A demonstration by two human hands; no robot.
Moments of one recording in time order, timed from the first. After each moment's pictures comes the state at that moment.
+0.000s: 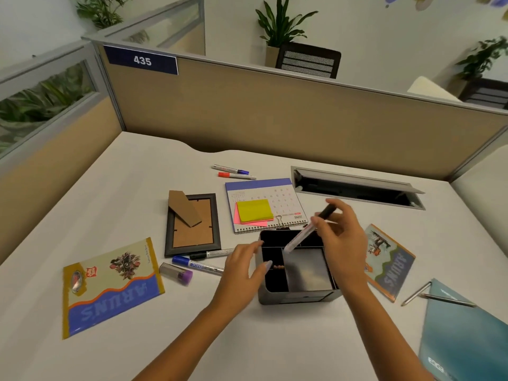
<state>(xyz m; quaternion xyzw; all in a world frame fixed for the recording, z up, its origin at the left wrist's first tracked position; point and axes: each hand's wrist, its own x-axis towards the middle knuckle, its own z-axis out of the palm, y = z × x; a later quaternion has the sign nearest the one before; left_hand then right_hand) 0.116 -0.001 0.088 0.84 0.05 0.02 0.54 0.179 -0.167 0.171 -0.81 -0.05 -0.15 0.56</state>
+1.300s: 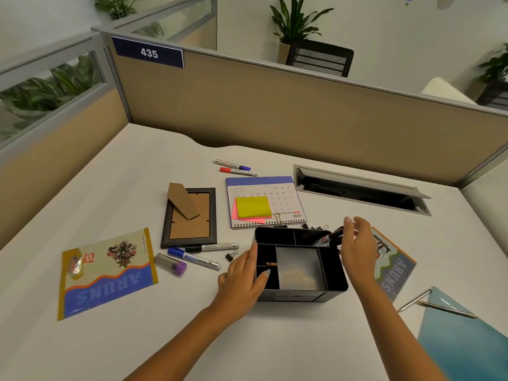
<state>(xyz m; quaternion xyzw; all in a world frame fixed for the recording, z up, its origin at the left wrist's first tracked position) 0.115 -0.025 0.040 0.93 0.05 -0.06 0.36 0.233 -0.238 0.101 -0.90 0.08 -0.14 0.41</state>
